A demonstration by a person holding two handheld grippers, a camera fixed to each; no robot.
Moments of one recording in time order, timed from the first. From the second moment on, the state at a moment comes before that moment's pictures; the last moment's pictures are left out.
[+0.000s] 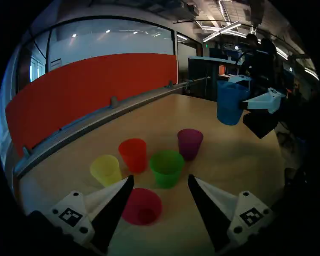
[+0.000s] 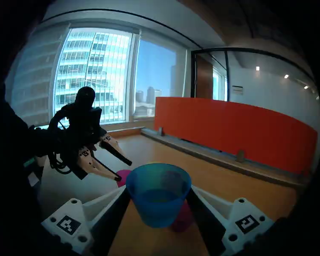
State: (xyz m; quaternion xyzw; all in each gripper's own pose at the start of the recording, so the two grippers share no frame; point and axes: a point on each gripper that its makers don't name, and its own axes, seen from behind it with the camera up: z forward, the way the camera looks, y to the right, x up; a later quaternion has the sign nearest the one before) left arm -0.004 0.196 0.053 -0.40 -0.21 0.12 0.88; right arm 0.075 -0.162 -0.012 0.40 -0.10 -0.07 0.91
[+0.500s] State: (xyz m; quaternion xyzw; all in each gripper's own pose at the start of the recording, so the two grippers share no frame) left arm -0.024 0.215 0.065 -0.41 -0.25 0.13 0.87; right arm 0.074 -0.152 -0.011 0.40 -0.10 -0.08 0.91
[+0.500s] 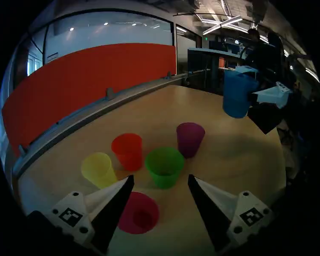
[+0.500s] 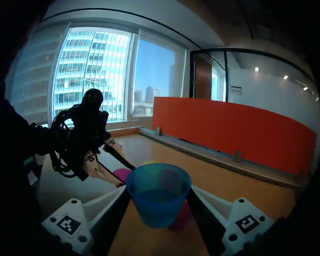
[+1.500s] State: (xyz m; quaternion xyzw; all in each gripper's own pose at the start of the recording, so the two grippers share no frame) left arm -0.066 0.254 0.095 -0.40 -0.30 0.14 0.86; right arm 0.069 -0.136 -0.005 0.39 -0.10 -0.08 0.91
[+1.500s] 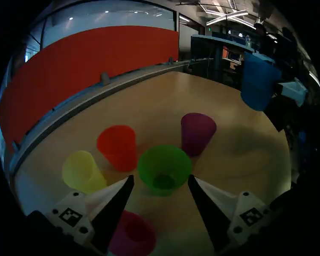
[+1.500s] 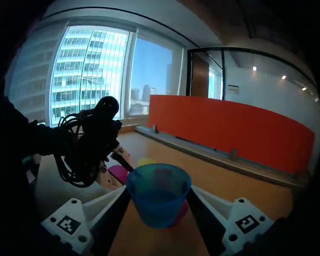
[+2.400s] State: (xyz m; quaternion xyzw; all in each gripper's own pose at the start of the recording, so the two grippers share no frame) left arm -0.080 0.269 0.106 -0.39 -0.31 0.12 0.86; right arm 0.063 -0.135 -0.005 0.38 -0.11 -0.08 0.91
